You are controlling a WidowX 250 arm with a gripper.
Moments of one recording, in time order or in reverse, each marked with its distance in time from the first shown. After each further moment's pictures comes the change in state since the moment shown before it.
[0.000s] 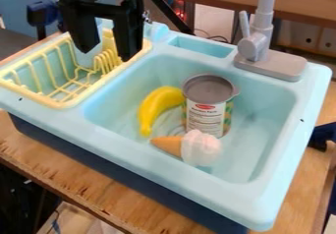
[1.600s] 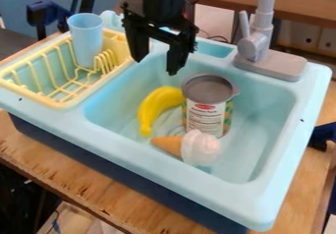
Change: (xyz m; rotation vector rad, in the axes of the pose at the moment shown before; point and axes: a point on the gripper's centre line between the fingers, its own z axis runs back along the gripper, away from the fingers) arm 0.073 -0.010 -0.059 0.158 -0.023 -0.066
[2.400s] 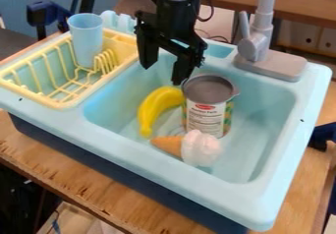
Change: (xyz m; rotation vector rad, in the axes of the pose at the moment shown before) arm 0.005 -0.017 -0.013 0.050 0.015 -0.109
